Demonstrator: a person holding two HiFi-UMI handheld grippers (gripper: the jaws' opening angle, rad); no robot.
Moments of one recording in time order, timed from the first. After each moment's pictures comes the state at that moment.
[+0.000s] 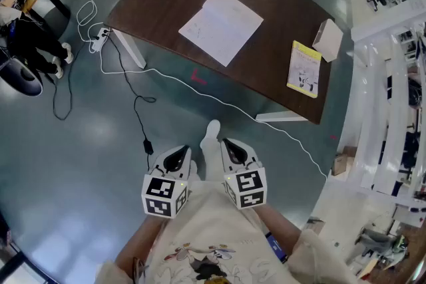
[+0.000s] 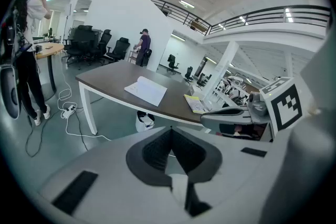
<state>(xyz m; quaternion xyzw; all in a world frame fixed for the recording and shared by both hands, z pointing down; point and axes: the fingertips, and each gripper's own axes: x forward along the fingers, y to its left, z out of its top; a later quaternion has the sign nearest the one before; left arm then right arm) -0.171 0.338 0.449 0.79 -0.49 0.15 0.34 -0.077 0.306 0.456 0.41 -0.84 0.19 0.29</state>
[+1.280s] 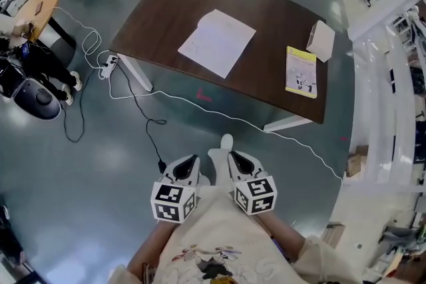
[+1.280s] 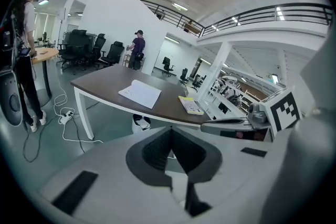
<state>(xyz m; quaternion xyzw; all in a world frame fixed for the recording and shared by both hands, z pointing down) -0.150 0.368 0.431 0.80 -0.48 0.15 0.33 -0.051 0.353 0.451 0.45 -0.83 0.26 0.22</state>
